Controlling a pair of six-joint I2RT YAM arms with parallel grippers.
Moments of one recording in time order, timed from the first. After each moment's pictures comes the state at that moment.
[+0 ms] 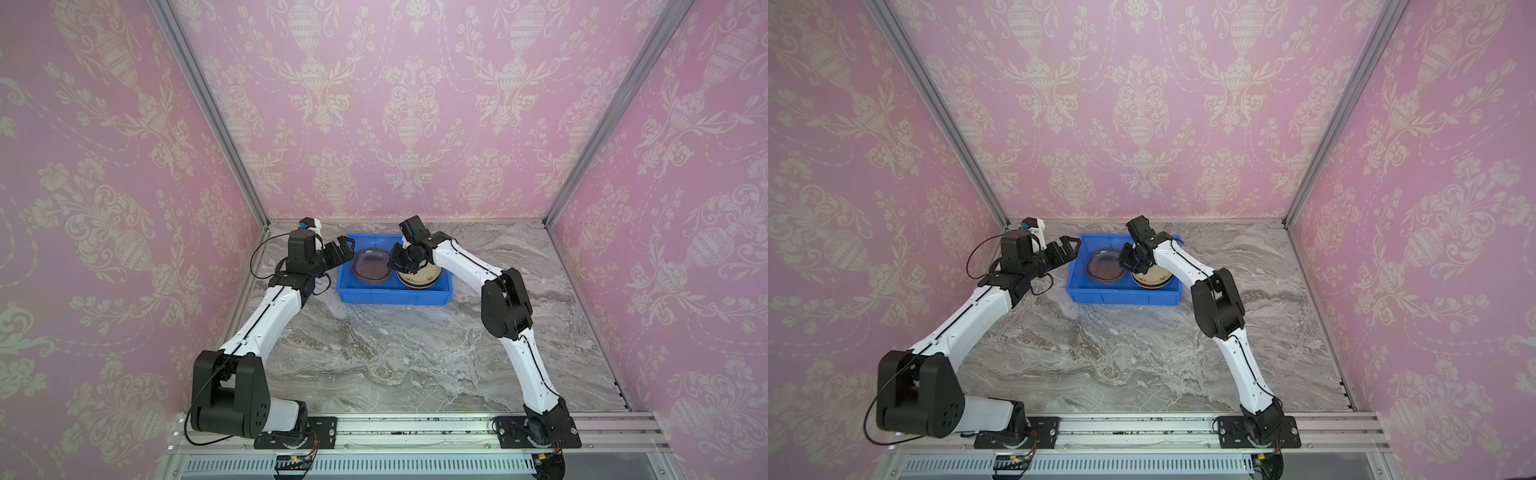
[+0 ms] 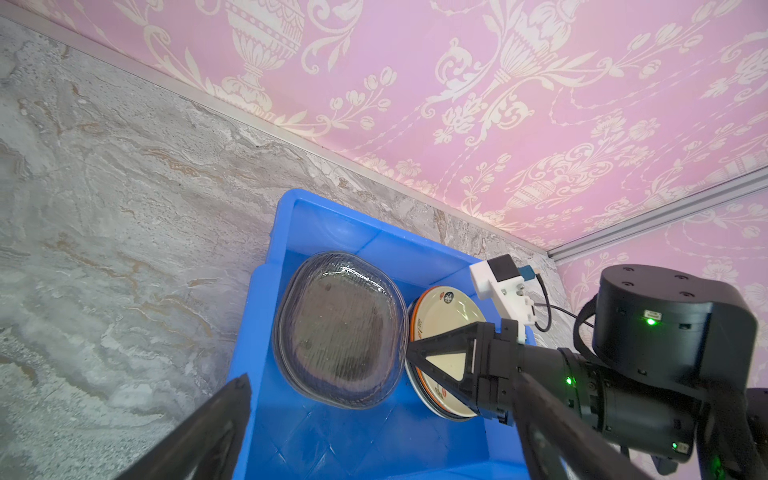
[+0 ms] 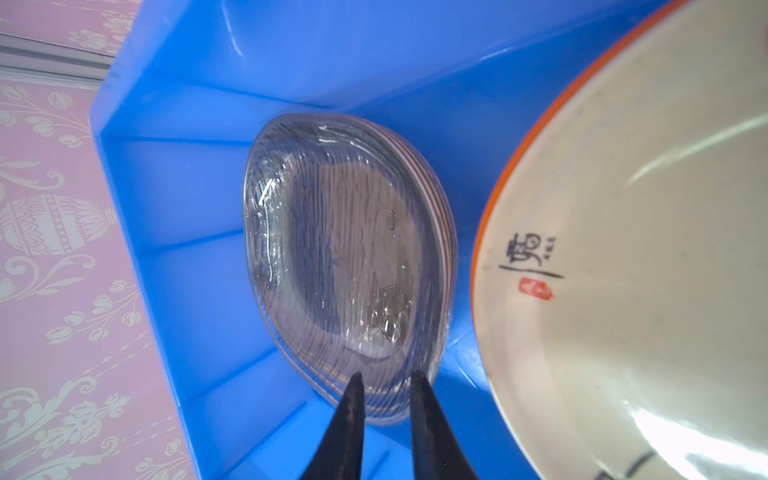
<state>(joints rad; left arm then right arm) -0.10 1.40 1.02 -0.09 0.25 -0.58 0.54 2.39 2.11 -0.68 -0.29 0.92</state>
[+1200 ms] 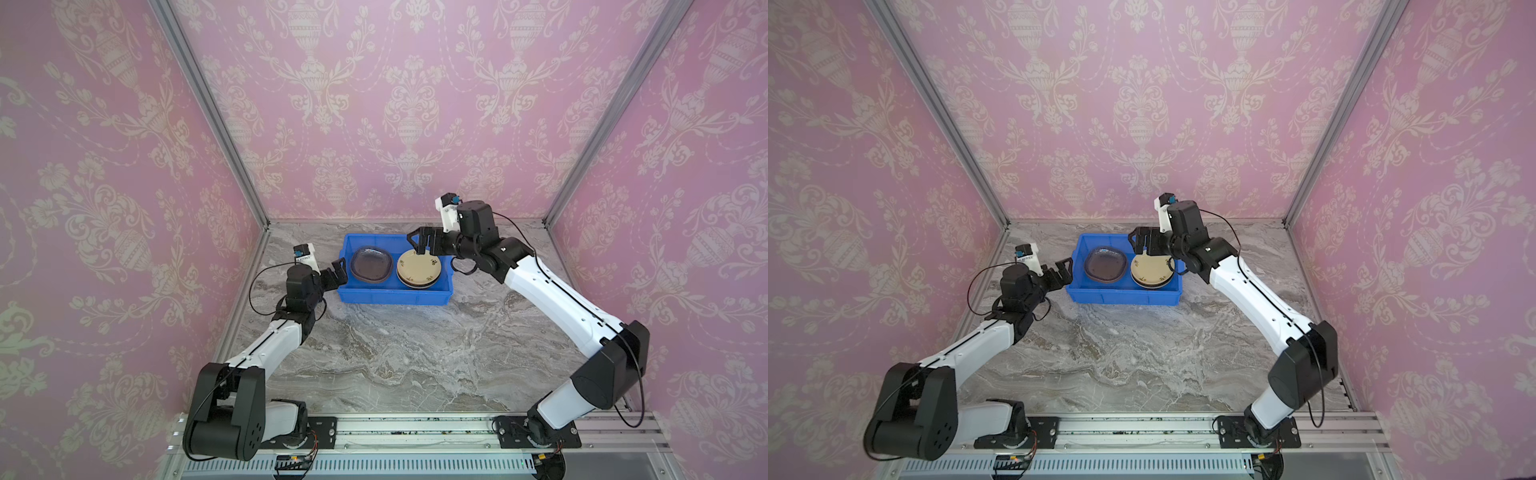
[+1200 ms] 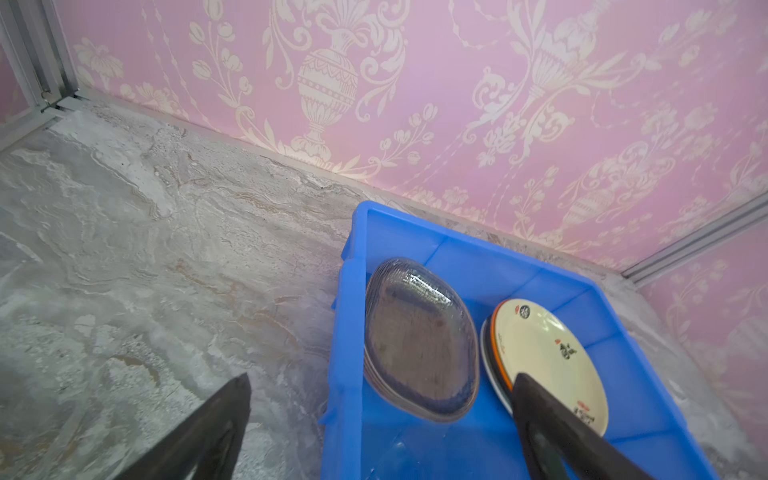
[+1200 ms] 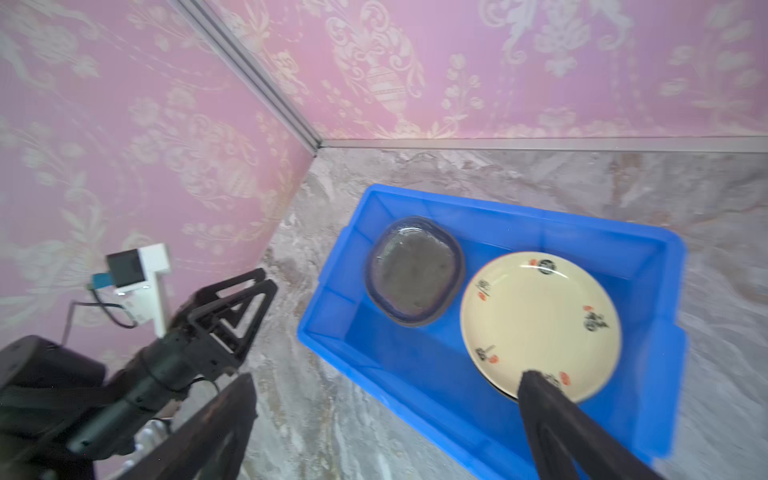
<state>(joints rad) -0.11 1.28 0.53 0.49 0.08 -0.37 0.52 1.51 1.40 -0.39 -0.08 0.39</state>
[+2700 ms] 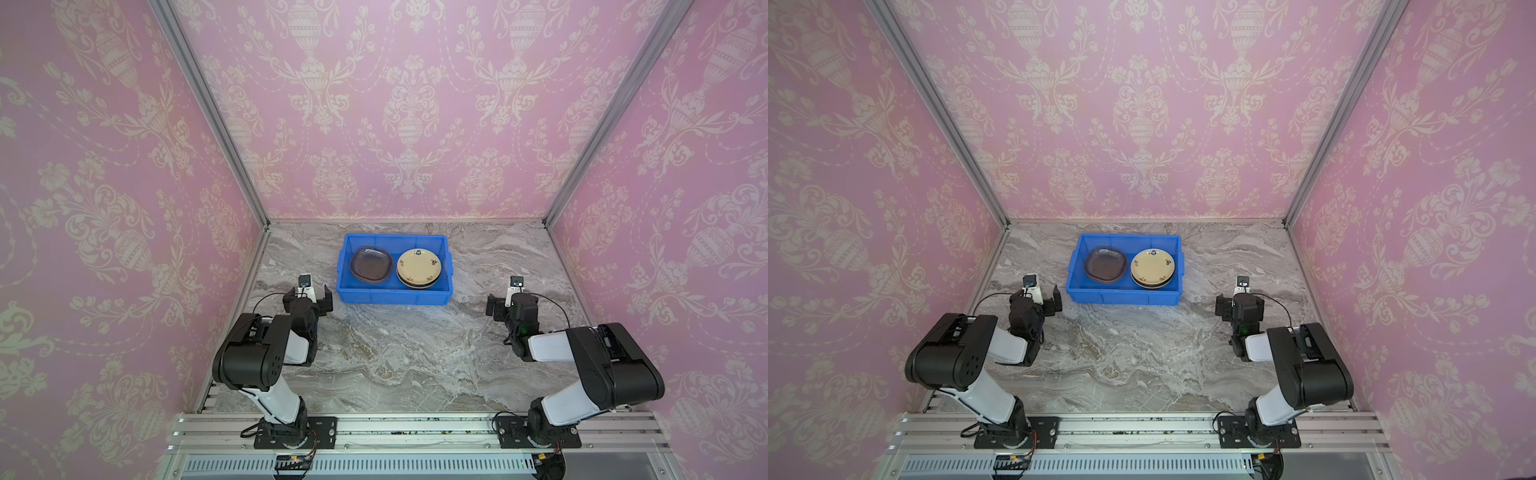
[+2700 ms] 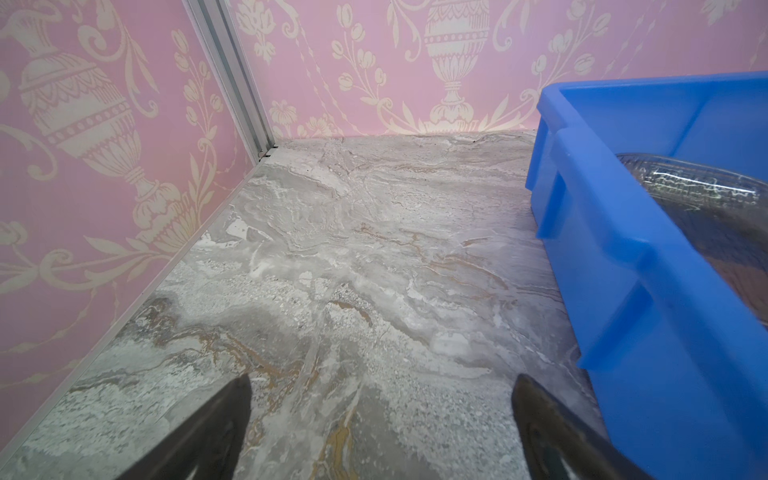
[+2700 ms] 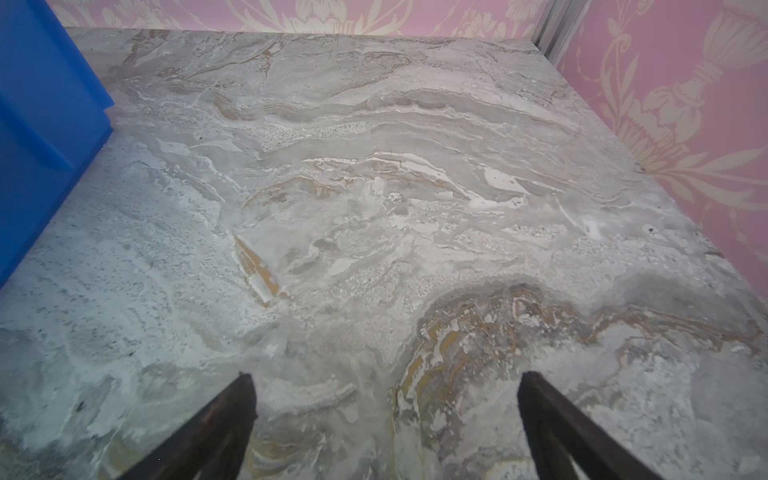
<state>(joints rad) -0.04 1.66 0.29 1.10 -0.24 0.01 0.07 1.54 0.33 0.76 0.25 0.06</state>
